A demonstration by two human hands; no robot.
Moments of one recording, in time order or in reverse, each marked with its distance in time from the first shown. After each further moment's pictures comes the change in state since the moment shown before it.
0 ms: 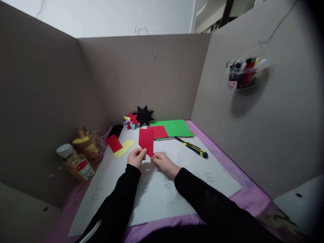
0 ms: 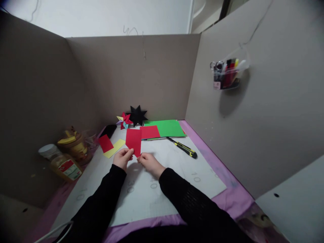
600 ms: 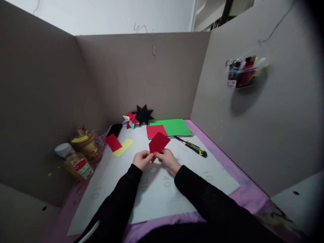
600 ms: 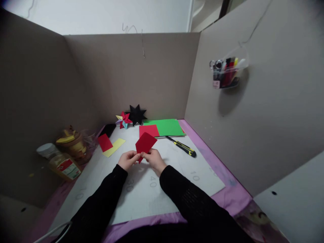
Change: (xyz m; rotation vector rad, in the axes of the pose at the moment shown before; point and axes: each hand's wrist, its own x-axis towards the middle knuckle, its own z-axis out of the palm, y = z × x) left_hand -0.005 -0.005 0.004 0.312 -0.381 0.014; right_hand 0.007 0.008 -0.008 0.398 0.249 -0.006
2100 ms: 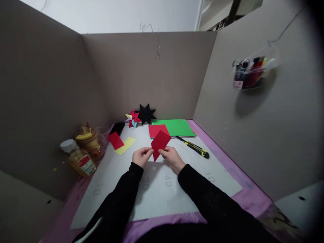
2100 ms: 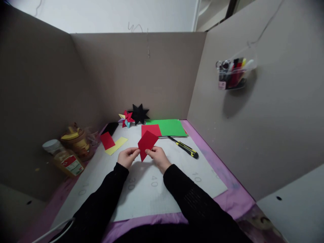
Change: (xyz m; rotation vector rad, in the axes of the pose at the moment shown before) left_hand -0.005 0.006 -0.004 0.074 0.290 0.094; right_hand 0.005 -0.005 -0.012 -0.117 0.012 -0.030
